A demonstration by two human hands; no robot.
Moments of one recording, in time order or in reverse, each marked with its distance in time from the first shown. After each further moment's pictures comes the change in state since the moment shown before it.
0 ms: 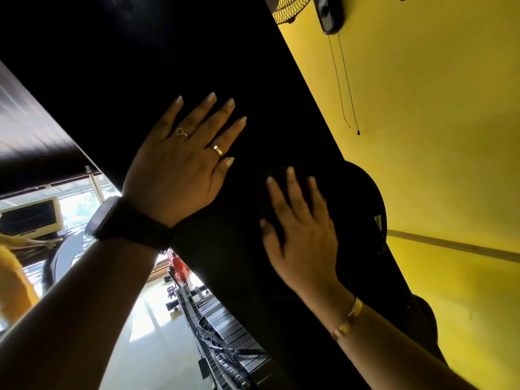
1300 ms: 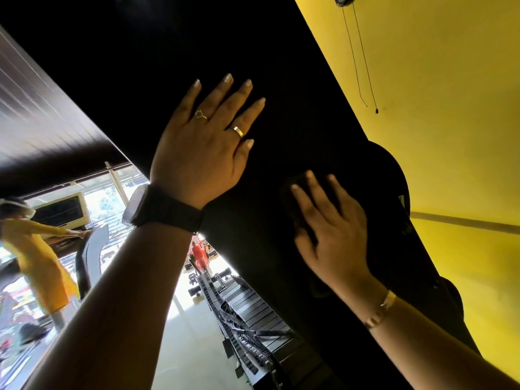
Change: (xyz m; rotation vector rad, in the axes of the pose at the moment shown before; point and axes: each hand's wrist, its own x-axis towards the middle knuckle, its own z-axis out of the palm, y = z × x) left_hand 0.002 -0.001 -0.004 -0.069 -0.022 -0.016; right_hand -0.023 0.012 0.001 -0.032 0.042 -0.112
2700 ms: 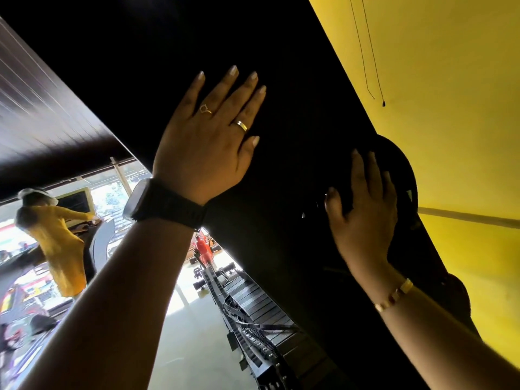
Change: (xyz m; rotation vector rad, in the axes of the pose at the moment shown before) left_hand -0.002 0.002 0.002 0.024 0.022 0.013; right_hand 0.013 0.022 0.003 0.101 -0.040 0.479
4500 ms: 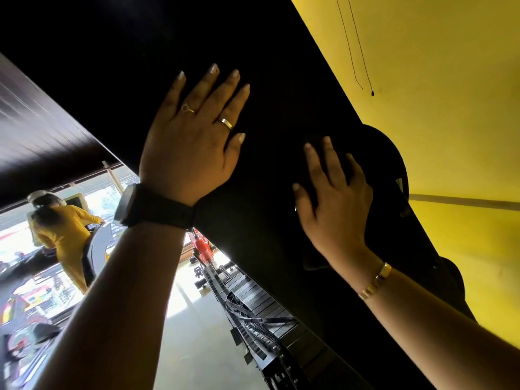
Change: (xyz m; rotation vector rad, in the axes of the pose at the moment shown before) left_hand -0.001 0.001 0.001 -0.034 0.011 -0.002; right_hand -0.002 -0.022 0.001 -0.123 0.003 -0.171
